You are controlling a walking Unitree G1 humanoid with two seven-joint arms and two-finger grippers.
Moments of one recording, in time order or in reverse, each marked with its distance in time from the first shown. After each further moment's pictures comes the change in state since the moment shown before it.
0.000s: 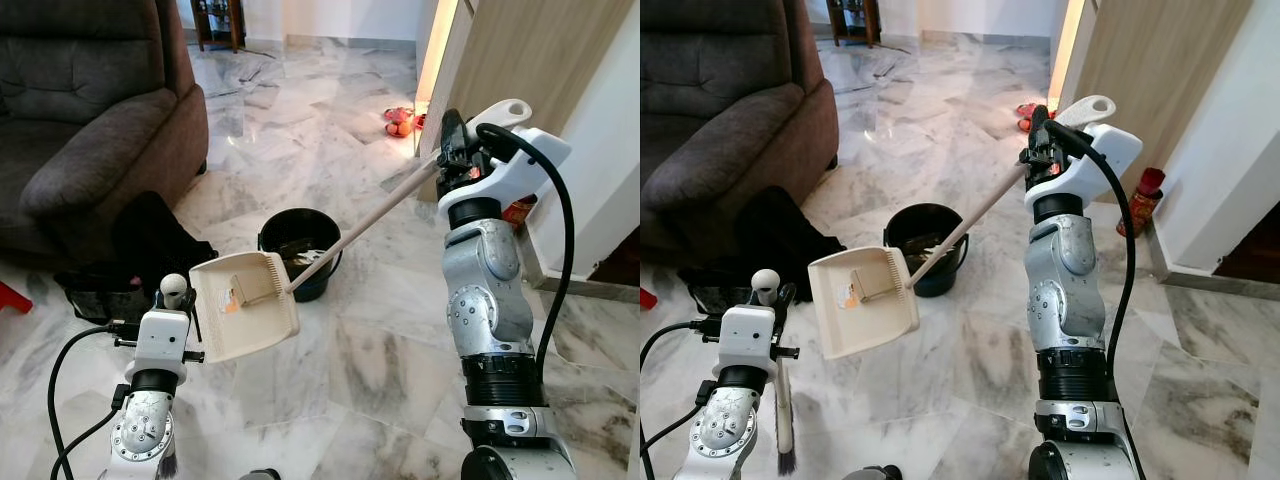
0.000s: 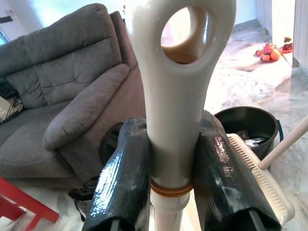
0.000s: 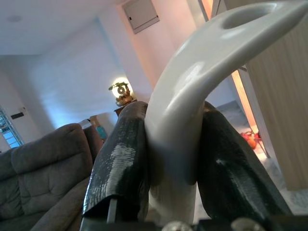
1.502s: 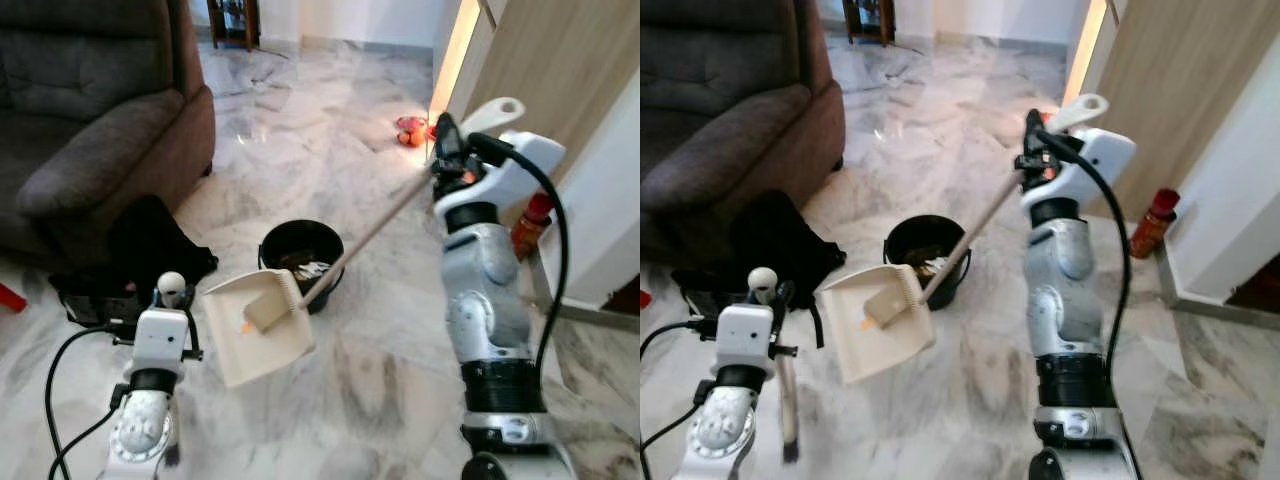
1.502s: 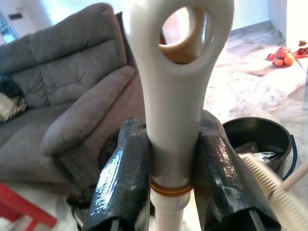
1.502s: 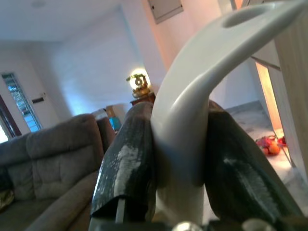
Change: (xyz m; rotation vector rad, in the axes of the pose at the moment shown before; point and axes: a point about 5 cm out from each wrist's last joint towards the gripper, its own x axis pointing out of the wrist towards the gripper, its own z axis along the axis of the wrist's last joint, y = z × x) left arm 0.001 0.005 0.004 0.014 -0.021 0.012; right arm -0.005 0.011 -0.006 -0.024 0.015 0.052
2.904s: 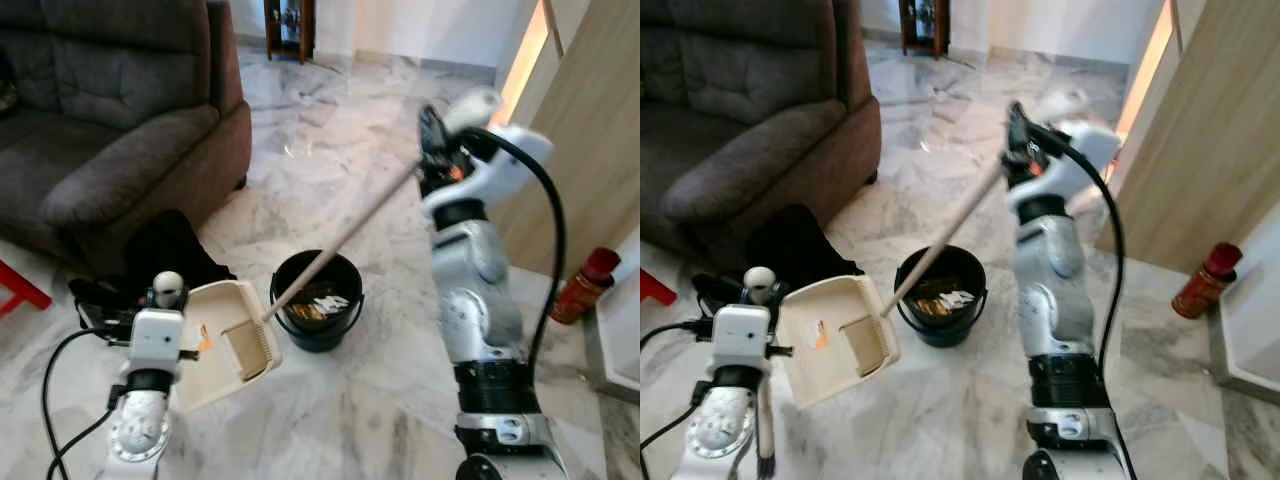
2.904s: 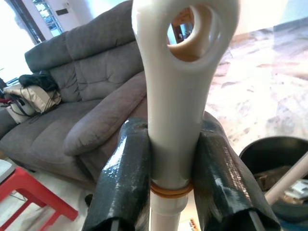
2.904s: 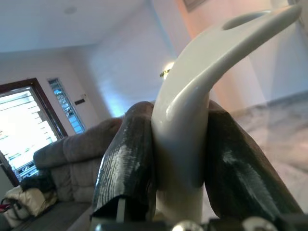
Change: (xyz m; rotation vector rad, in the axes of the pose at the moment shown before) left arm -0.001 -0.003 -0.001 -0.008 0.007 0.007; right arm -0.002 -0.007 0.004 0.043 -0.018 -0.011
